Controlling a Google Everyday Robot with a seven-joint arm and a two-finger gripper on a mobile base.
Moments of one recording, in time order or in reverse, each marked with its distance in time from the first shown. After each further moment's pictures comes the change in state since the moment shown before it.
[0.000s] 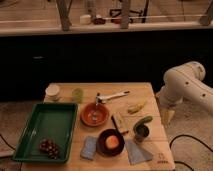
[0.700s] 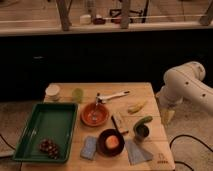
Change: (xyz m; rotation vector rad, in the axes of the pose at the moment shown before) arm 0.000 0.000 0.001 0.001 -0.002 -0.001
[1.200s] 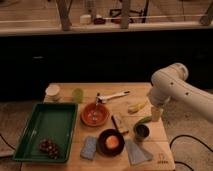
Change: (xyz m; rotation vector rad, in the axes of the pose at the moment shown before) arm -0.036 -0.023 0.033 0.006 -0.013 -0.048
